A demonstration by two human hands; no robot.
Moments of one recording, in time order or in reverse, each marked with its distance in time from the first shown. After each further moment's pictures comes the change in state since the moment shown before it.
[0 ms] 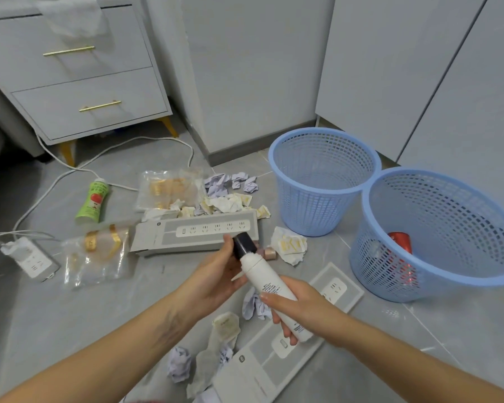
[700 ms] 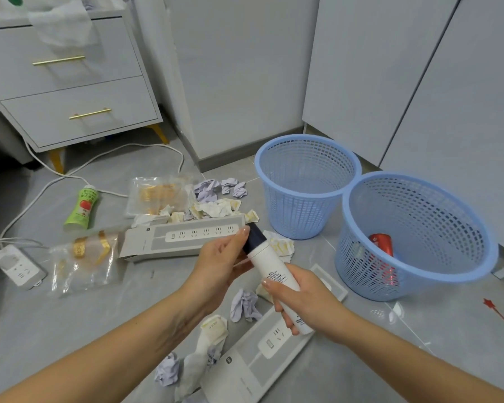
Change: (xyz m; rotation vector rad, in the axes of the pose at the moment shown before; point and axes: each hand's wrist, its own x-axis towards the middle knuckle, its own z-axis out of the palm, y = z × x) left_hand -0.019 0.006 0.046 0.251 0.005 0.332; right_hand -0.028 -0.021 -0.014 0.024 0.141 -0.125
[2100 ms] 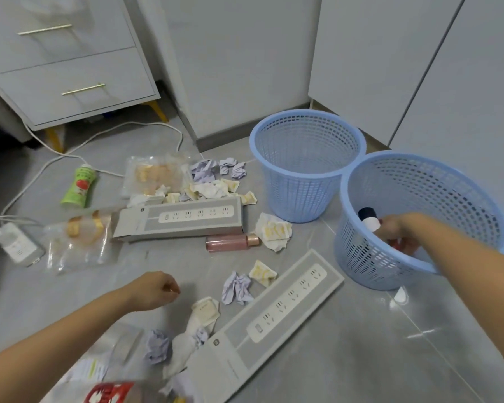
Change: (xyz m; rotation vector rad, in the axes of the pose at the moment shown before) left_hand 0.024 -0.069 -0.143 1.524 -0.236 -0.399; right_hand 0.085 0.035 -0.228 -0.638 0.213 0.885
